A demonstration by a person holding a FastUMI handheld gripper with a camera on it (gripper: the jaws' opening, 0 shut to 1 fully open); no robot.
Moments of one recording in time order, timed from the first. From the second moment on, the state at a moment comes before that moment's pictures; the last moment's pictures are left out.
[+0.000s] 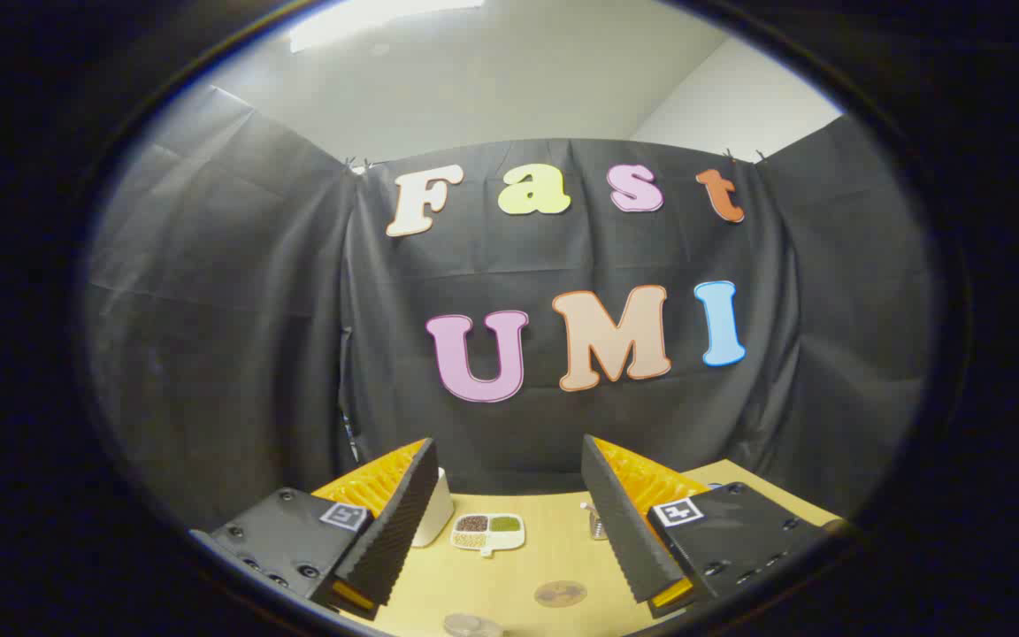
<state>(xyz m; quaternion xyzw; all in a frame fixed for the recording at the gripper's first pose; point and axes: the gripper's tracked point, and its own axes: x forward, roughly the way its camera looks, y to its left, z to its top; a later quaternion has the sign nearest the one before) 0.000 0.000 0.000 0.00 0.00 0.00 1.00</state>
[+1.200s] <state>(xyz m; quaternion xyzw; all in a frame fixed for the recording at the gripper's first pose) -0.028 -0.003 -0.119 -0.01 0.10 -0.01 0.99</state>
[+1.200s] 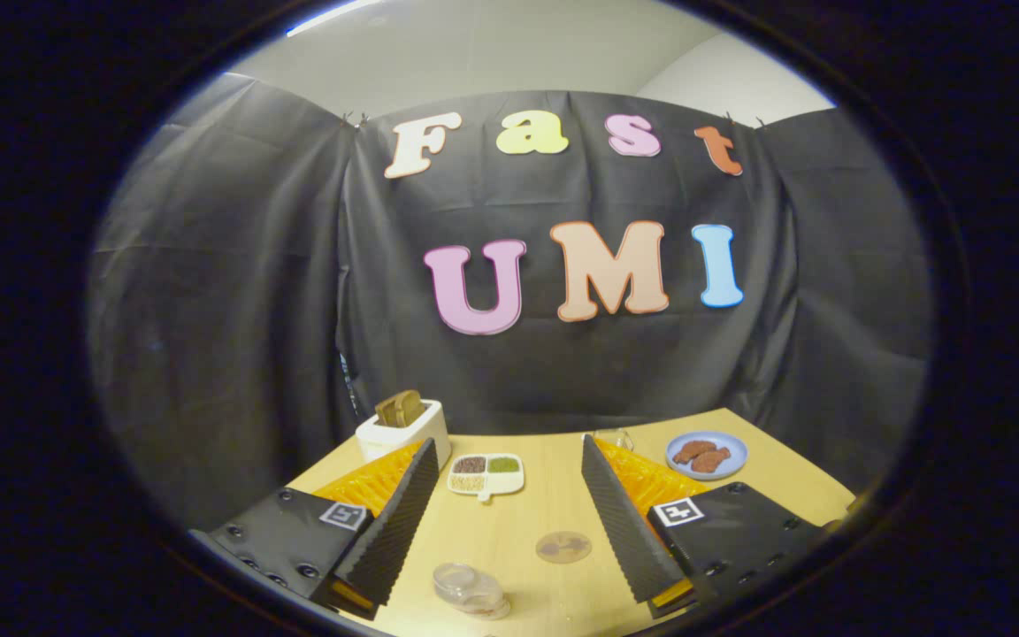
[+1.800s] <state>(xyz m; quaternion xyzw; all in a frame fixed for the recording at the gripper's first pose) -0.059 0.003 -0.231 0.00 0.22 0.00 0.98</state>
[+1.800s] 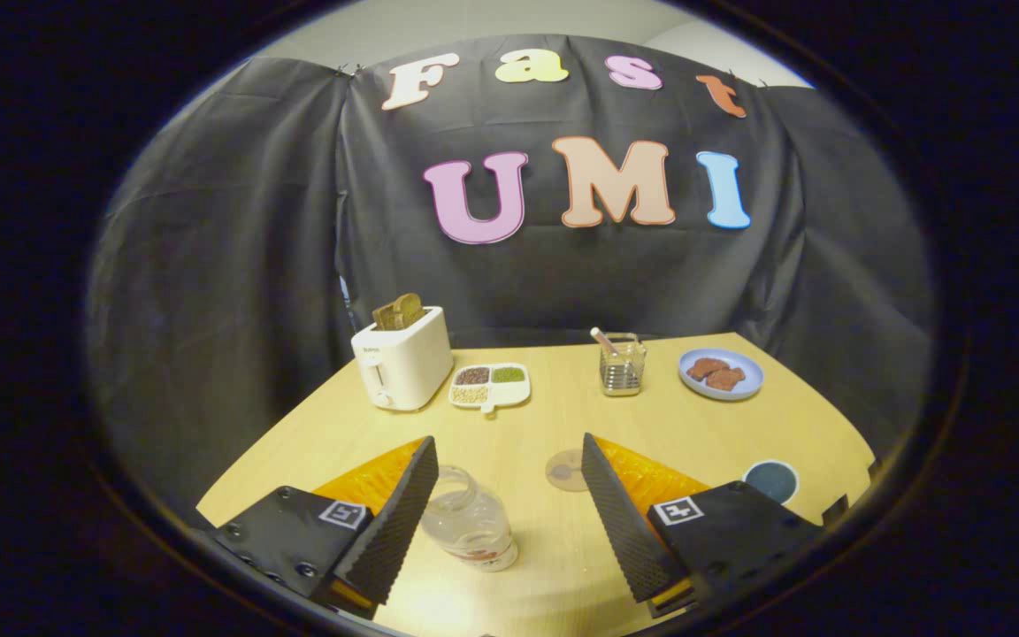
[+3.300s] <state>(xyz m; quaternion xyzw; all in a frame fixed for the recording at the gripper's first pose) -0.063 0.029 -0.337 0.00 0.30 0.02 0.96</state>
